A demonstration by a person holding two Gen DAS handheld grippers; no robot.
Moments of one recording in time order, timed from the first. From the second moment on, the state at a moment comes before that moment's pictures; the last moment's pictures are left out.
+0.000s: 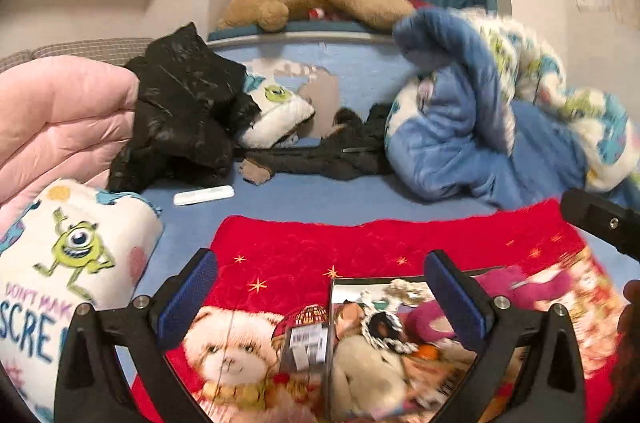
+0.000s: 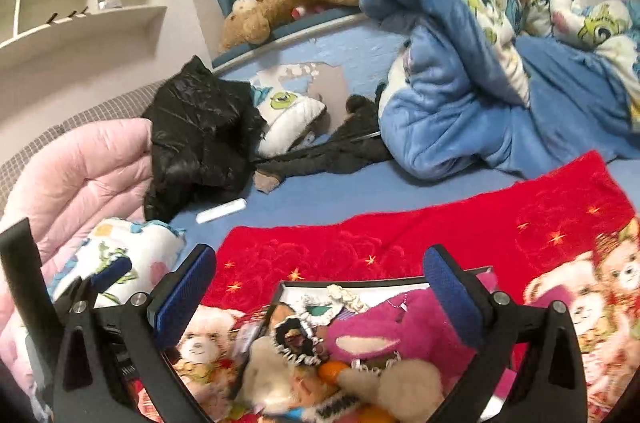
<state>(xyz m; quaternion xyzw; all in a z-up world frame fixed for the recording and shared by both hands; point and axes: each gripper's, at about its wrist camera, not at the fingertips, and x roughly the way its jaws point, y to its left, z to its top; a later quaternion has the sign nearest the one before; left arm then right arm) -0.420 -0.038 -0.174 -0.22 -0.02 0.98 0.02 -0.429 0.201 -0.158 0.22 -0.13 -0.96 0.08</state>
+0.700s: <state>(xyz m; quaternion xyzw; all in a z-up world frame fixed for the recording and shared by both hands) 0.014 -0.096 -0.062 -0.25 -0.09 0.96 0.07 0.006 0.158 -0.043 0.29 -0.13 -0.95 -0.01</state>
